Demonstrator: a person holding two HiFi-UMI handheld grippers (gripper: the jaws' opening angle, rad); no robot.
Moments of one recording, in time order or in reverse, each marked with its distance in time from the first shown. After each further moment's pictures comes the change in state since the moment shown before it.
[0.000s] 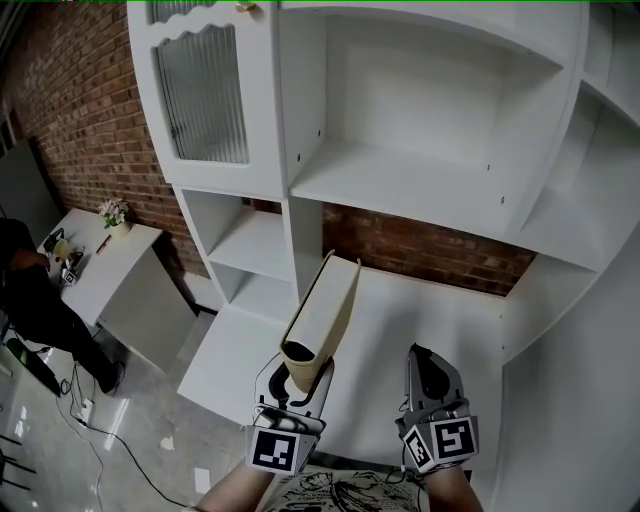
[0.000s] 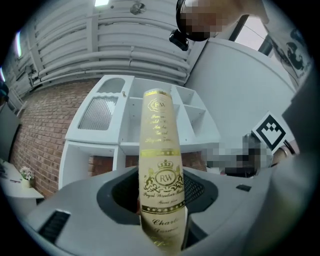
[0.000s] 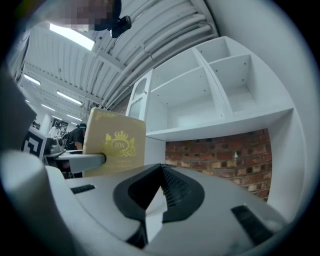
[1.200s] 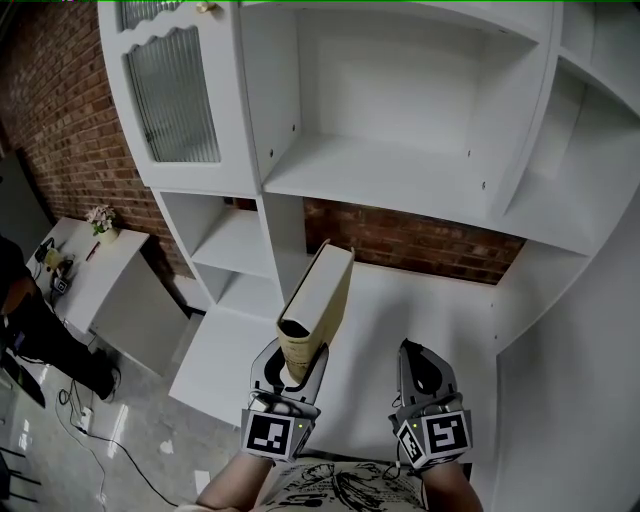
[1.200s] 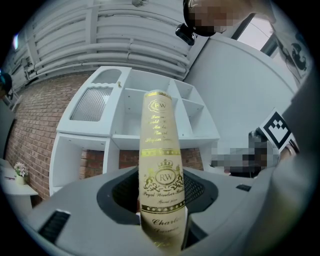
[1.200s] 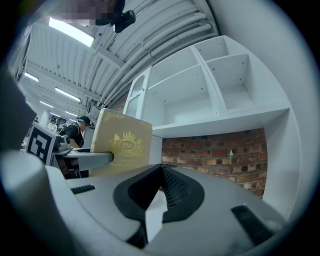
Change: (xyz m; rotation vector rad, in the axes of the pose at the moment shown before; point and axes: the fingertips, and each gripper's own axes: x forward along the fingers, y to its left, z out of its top) left arm 0.029 -0.012 -0.019 -0.010 0.063 -0.050; right arm -0.005 -0.018 -0.011 -0.010 0.027 -0.026
